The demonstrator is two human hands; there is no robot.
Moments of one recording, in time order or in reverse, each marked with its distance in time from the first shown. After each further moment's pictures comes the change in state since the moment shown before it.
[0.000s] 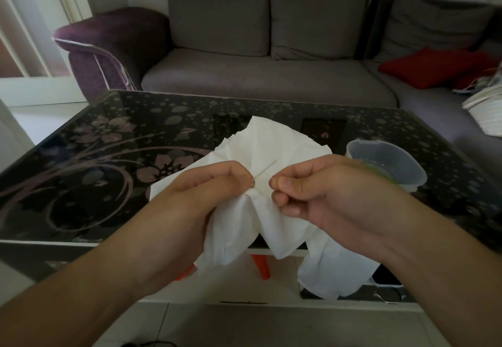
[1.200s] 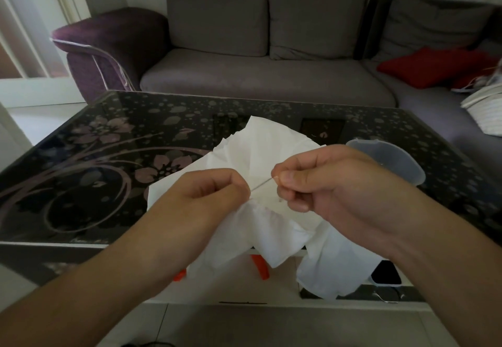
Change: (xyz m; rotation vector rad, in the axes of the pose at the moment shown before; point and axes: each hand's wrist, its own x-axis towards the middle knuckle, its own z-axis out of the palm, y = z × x) left_hand -0.001 0.007 0.011 0.347 0.151 0.065; right_hand -0.002 -0.010 -0.004 -0.154 0.009 -0.108
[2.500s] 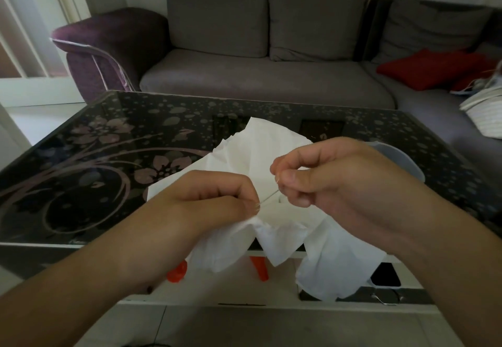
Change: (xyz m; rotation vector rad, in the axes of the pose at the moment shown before) left_hand 0.000 0.007 -0.015 -0.010 -0.292 0.159; right_hand -0.005 -0.012 0.001 -0.160 0.020 -0.006
